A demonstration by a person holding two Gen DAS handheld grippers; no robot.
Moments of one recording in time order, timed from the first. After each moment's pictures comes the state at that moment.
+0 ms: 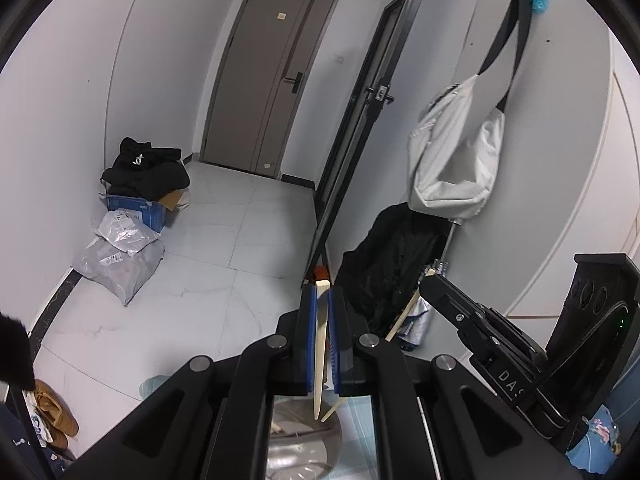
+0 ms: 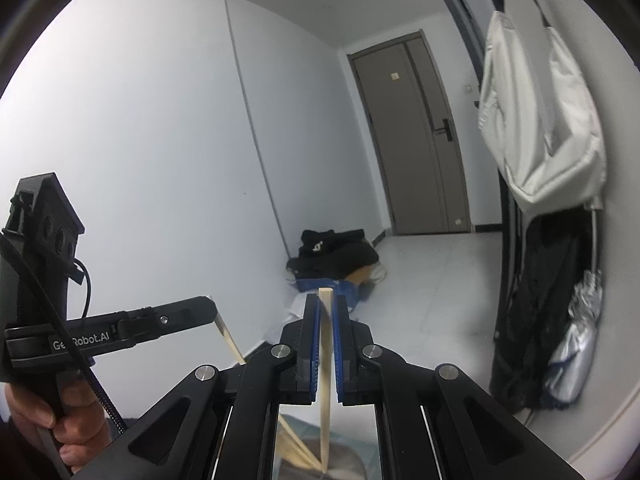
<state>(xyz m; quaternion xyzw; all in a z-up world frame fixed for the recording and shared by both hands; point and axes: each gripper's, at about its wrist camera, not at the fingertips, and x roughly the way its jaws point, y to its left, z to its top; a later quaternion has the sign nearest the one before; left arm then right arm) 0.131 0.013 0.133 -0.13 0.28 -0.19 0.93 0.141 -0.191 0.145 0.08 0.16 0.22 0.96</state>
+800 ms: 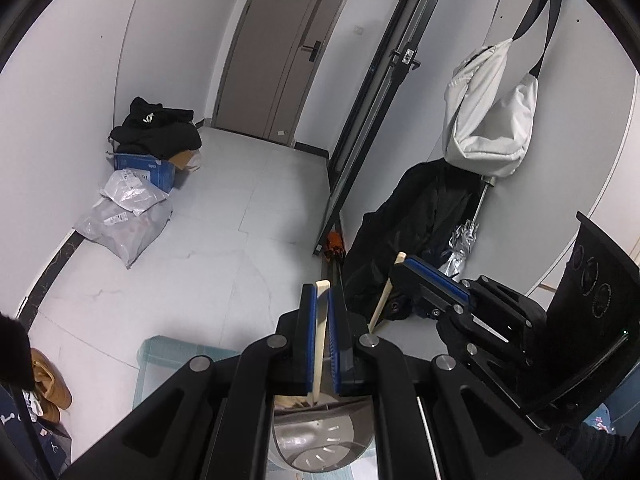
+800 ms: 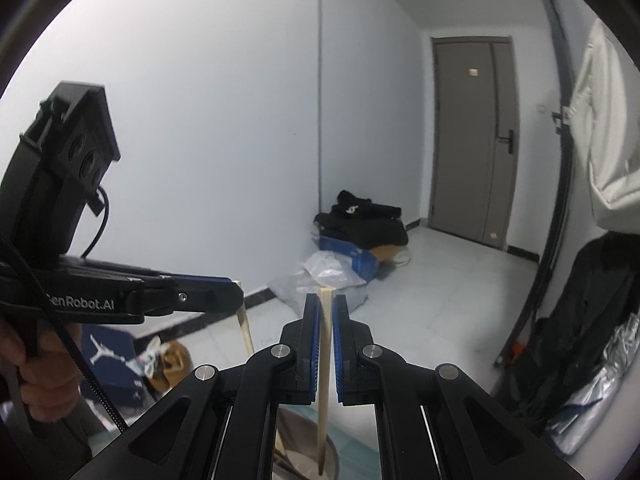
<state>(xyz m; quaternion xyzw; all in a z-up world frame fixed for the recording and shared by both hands) 0.144 0.019 0.073 -0.13 0.33 -0.18 0.92 0.159 -0.149 0.076 -0.07 0.17 0.30 0.93</state>
